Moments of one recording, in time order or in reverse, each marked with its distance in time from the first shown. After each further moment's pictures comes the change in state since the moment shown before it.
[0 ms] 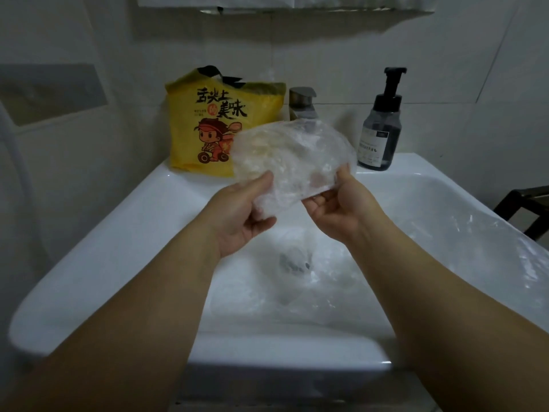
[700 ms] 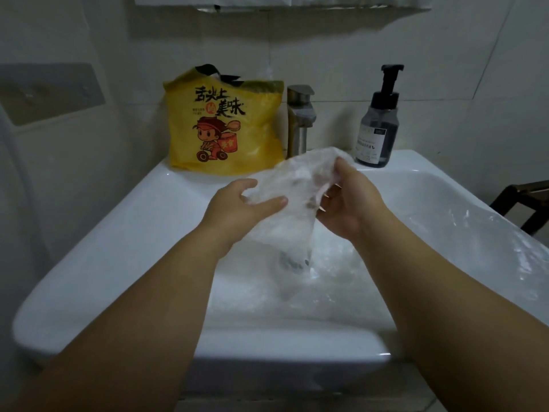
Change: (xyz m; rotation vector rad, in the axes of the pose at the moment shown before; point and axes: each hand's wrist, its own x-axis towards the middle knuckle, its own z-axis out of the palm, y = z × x) left_hand 0.004 -0.014 -0.015 0.622 0.175 0.245; right_hand 0.002 -0.003 -0.010 -0.293 -0.059 -0.127
